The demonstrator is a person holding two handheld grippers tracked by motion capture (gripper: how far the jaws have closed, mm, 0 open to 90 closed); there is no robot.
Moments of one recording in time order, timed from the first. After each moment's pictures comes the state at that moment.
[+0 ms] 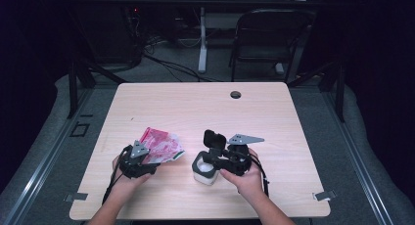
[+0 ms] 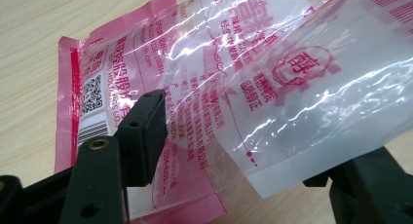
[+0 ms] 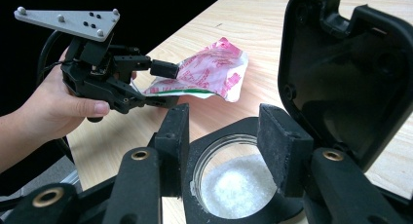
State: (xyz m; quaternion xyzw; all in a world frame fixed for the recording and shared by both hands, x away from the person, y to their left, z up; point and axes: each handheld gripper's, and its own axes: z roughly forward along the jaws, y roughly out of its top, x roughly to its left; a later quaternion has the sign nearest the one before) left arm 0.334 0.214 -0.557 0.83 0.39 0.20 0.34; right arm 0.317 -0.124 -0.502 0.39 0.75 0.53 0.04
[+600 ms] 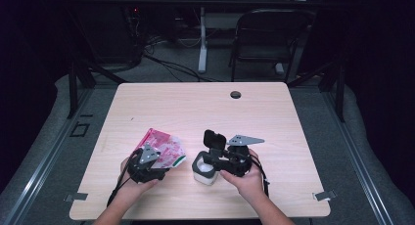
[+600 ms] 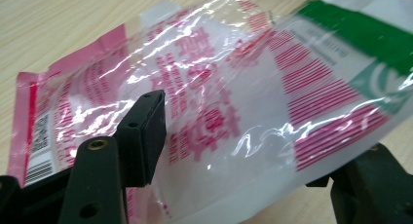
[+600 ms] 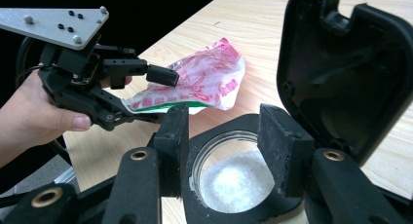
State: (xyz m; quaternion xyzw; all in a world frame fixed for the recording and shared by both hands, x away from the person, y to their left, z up) left arm 0.319 0.184 -0.547 0.85 0.34 0.18 0.36; right arm 0.314 -0.125 -0.501 0.39 0.75 0.52 0.05
